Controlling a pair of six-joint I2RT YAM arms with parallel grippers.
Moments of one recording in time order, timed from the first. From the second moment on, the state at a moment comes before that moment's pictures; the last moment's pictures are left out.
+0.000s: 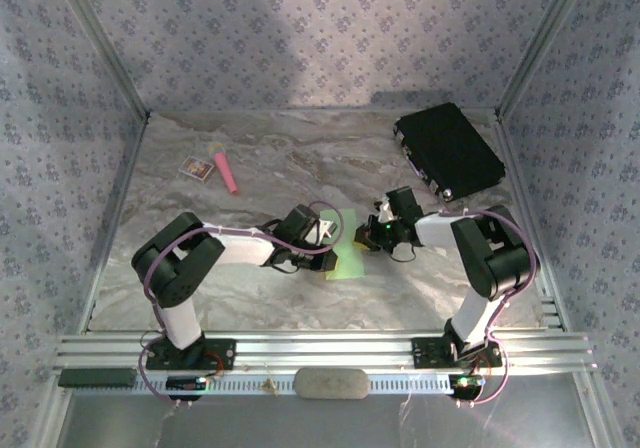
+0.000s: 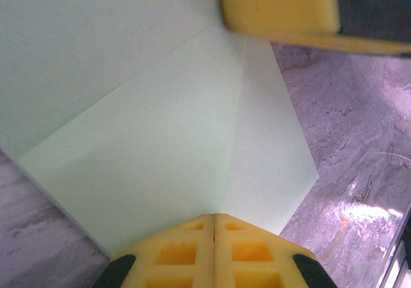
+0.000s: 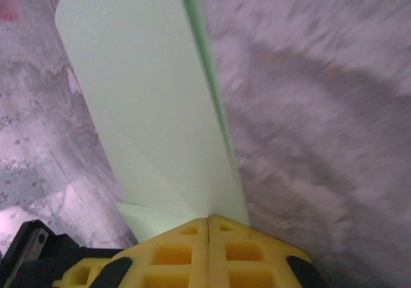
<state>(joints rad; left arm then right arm) -0.83 1.78 0.80 0.05 0.45 -0.59 0.36 1.72 0.71 0.00 -0.62 0.77</state>
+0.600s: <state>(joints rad) -0.83 1.78 0.80 0.05 0.45 -0.59 0.52 1.67 0.71 0.00 -0.55 0.80</state>
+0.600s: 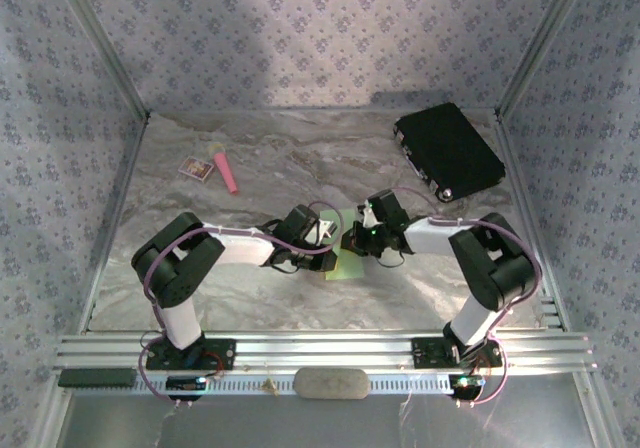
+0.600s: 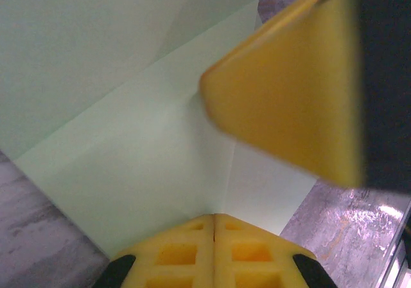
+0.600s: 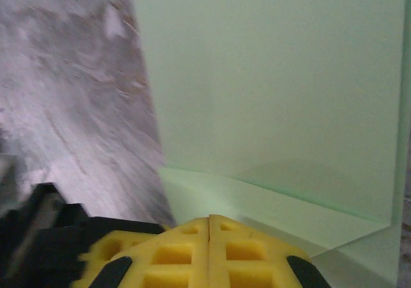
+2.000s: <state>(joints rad) -0.83 1.74 0.77 0.00 0.49 -0.62 0.54 1.66 0.62 0.13 -0.61 0.83</state>
